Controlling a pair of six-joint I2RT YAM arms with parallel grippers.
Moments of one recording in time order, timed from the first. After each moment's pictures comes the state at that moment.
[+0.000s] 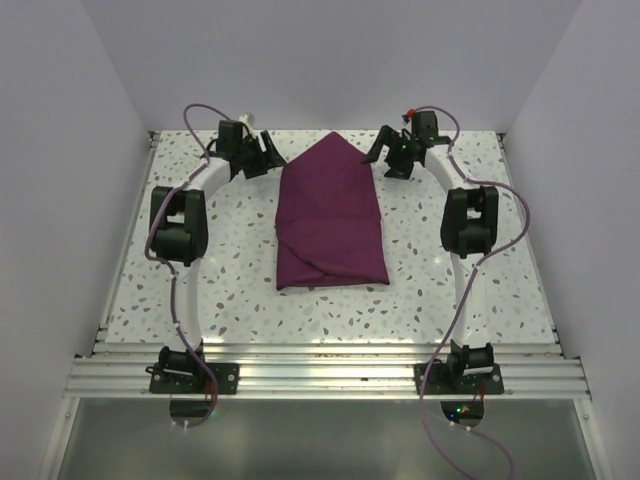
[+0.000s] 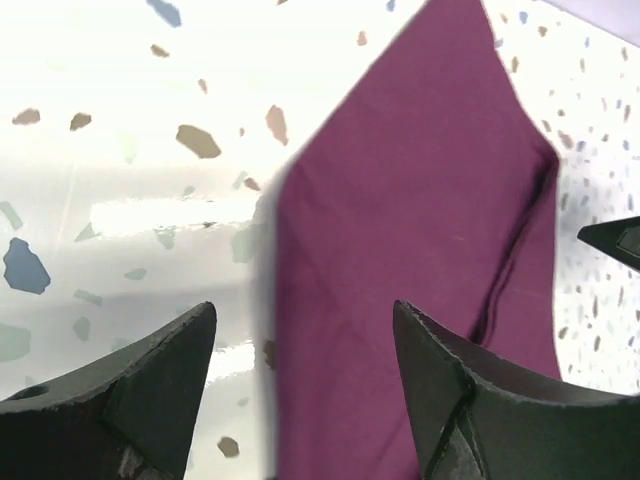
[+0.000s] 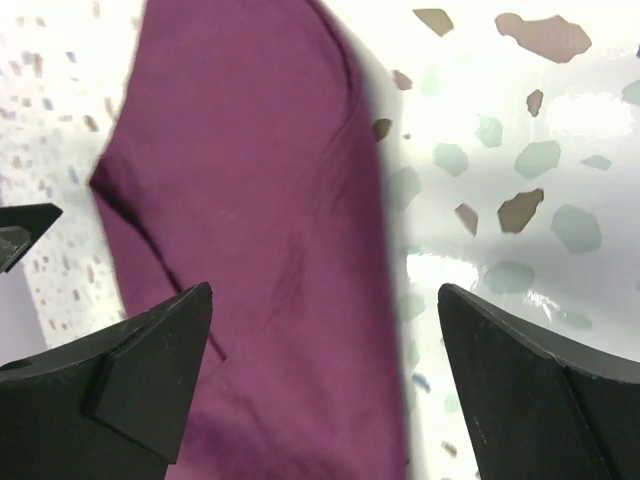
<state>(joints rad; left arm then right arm) -0.12 2.28 1.82 -0.20 0.36 -0.49 0.10 2.44 2.15 -0.53 -0.43 0.52</state>
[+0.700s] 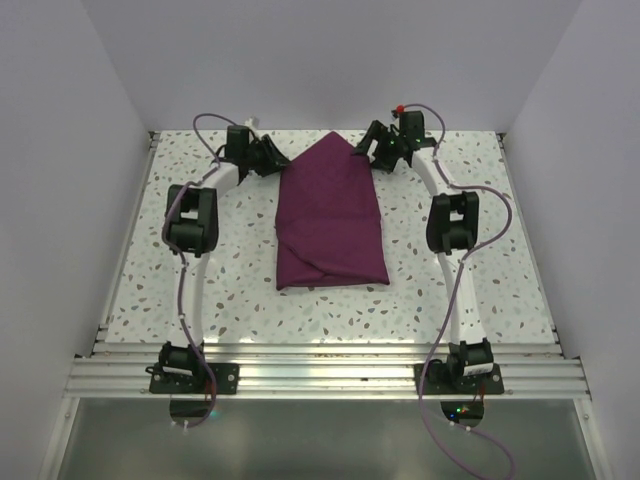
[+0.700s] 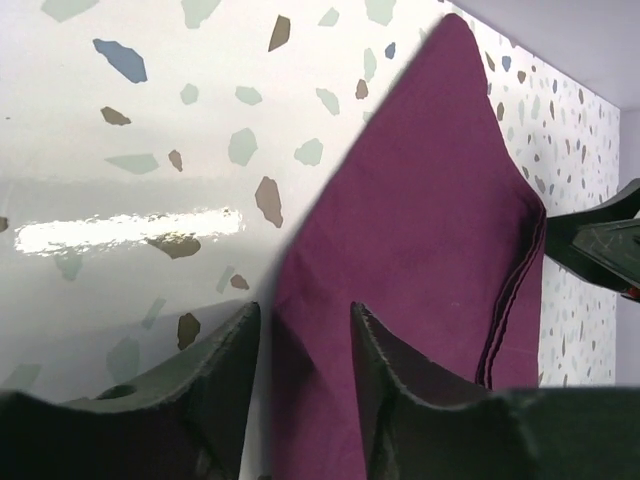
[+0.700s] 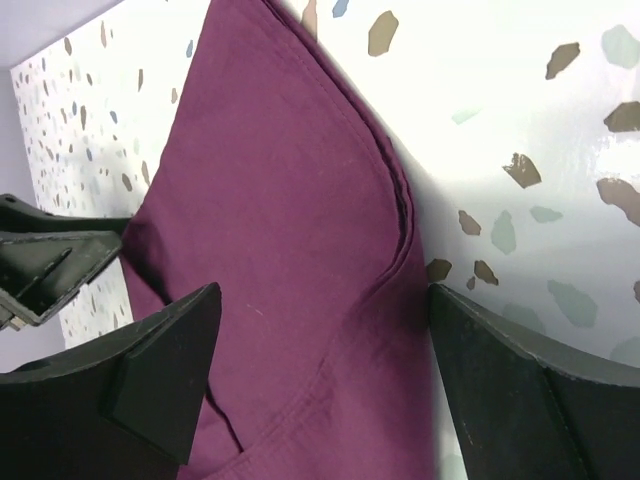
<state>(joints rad) -0.12 2.51 1.97 -0.05 0.43 -0.63 0.14 2.73 2.50 -0.50 -0.46 0.60</state>
